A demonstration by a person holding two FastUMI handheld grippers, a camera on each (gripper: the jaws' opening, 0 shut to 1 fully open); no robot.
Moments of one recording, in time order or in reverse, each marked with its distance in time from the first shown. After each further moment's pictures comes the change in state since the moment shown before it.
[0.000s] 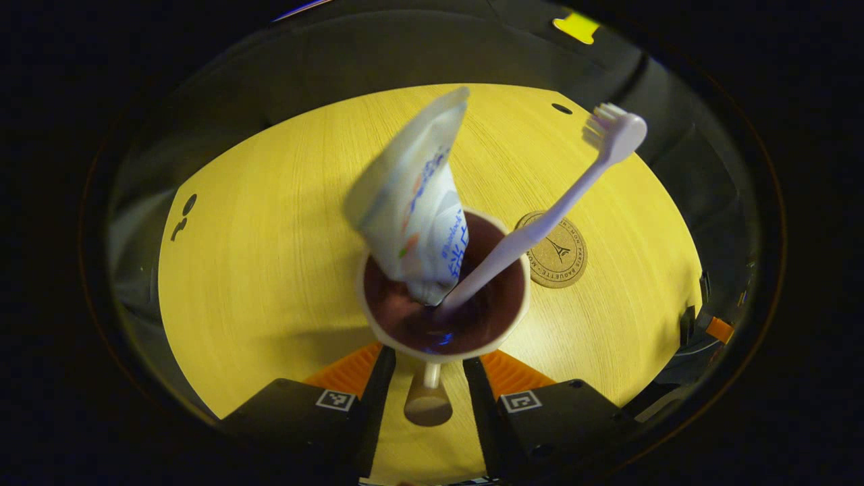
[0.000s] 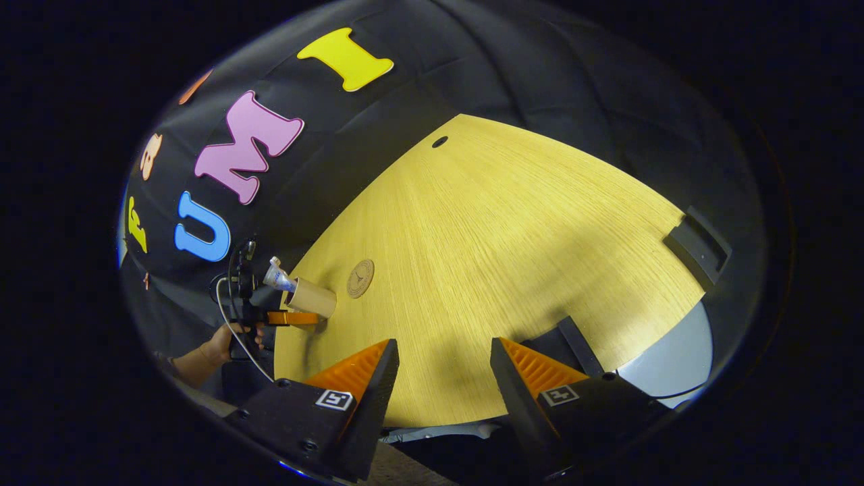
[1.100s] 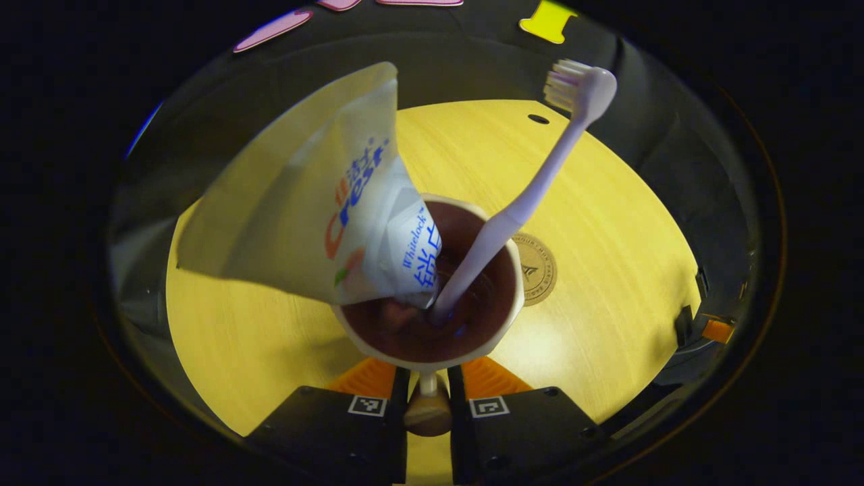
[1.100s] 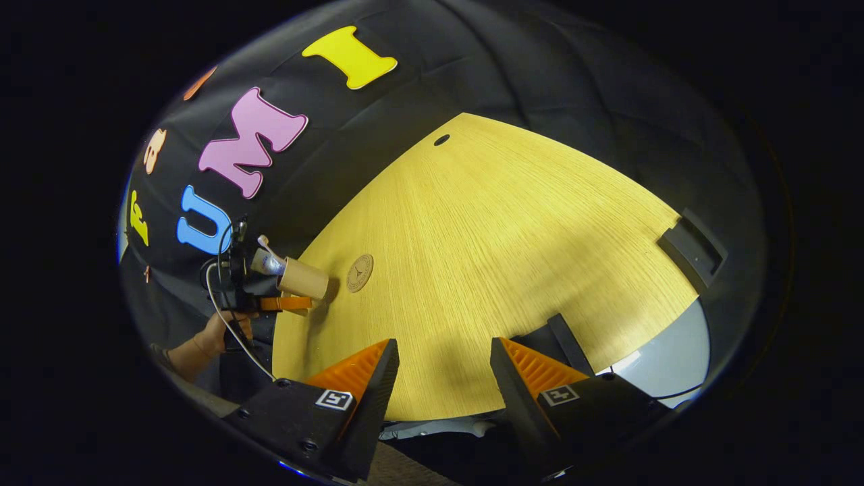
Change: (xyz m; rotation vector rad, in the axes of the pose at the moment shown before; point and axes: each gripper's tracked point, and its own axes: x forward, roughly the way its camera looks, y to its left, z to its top) left arm -0.025 -0.036 0.032 0.065 -0.111 0.008; right arm -0.002 -0.005 -0.007 -0.022 0.007 0.009
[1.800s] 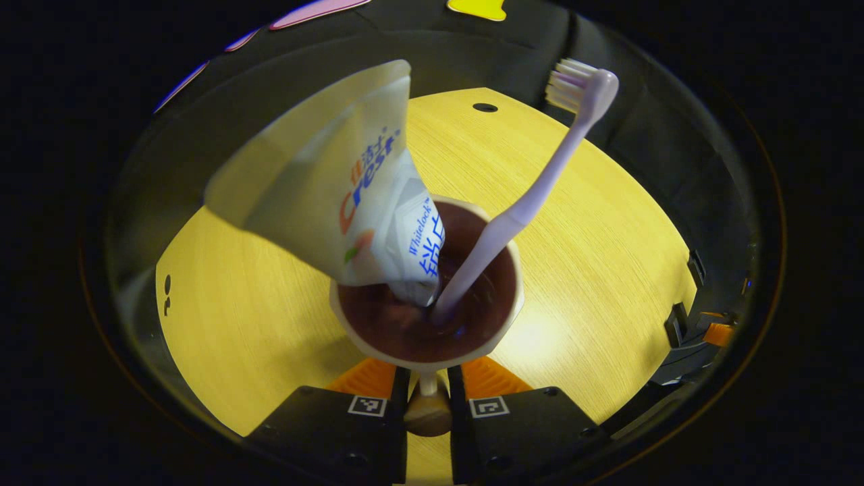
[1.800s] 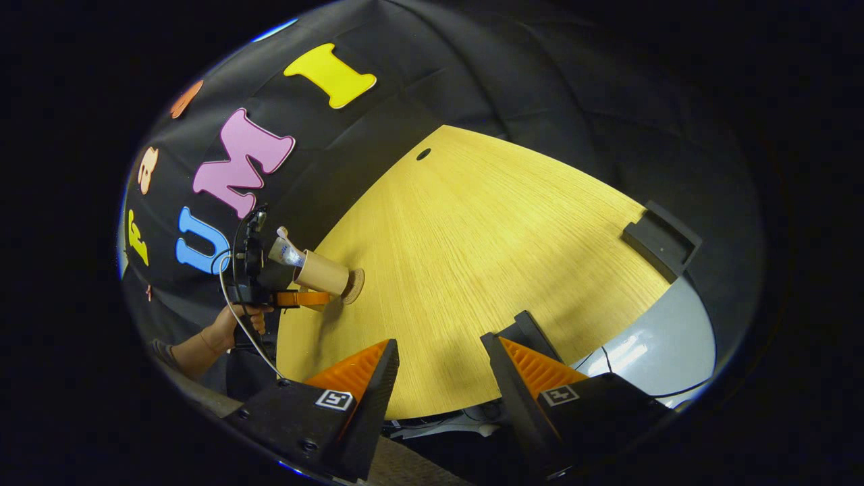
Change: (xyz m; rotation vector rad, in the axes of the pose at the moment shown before) left arm 0.037 -0.073 0.027 0.146 0.047 -0.051; right arm -0.024 -0.024 0.009 0.076 -0.057 -0.024
